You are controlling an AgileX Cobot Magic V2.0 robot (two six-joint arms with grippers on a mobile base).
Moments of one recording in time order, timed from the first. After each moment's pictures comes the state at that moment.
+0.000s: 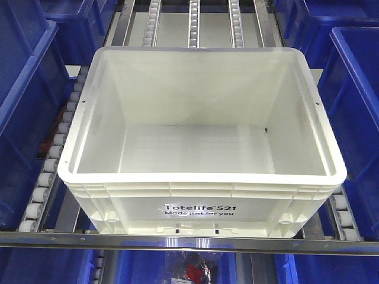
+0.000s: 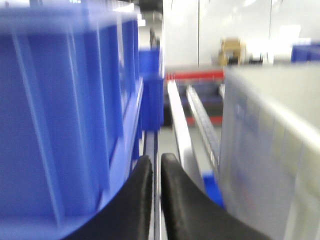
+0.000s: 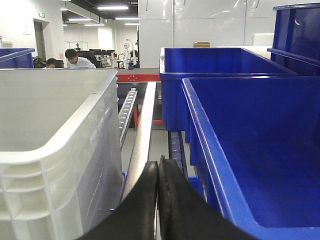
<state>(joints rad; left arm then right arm) 0.01 -0.01 0.00 0.00 -0.05 0.01 -0.02 -0.01 0.02 -0.02 -0.03 -0.01</state>
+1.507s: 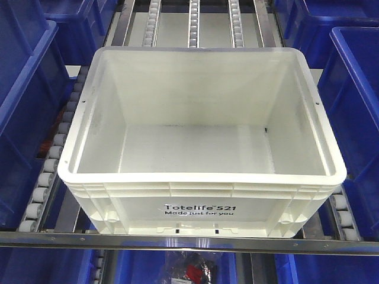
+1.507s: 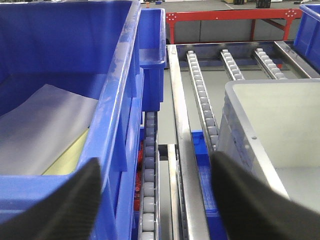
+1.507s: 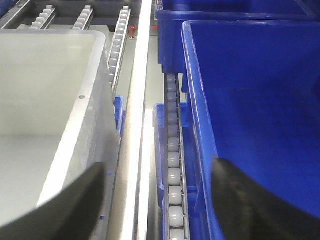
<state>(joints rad) 0.01 0.42 -0.66 0.00 0.48 0.00 -0.02 0.53 -0.54 -0.03 0.41 -0.01</state>
